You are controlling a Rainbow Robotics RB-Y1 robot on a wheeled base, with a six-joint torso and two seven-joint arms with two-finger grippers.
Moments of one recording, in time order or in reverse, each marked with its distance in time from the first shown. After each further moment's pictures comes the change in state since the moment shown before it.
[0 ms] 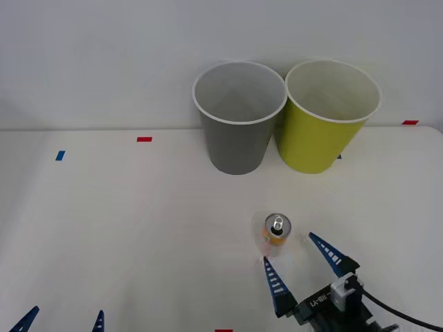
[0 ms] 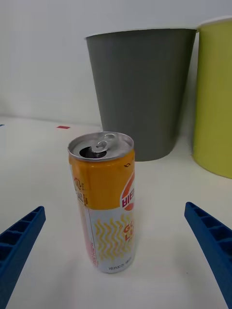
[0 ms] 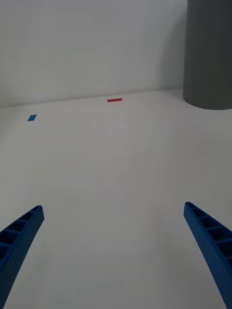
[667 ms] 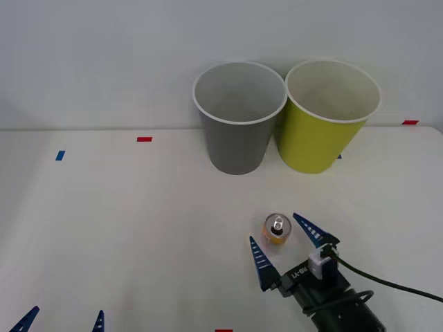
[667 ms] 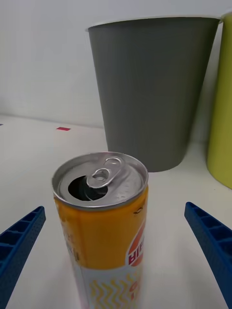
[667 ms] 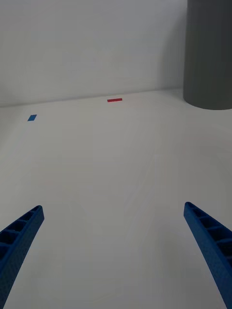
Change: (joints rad) right arm -0.142 0.042 0.015 0.041 0.000 0.110 -0.007; left arm 0.000 0.000 0.000 0.000 0.000 0.000 0.000
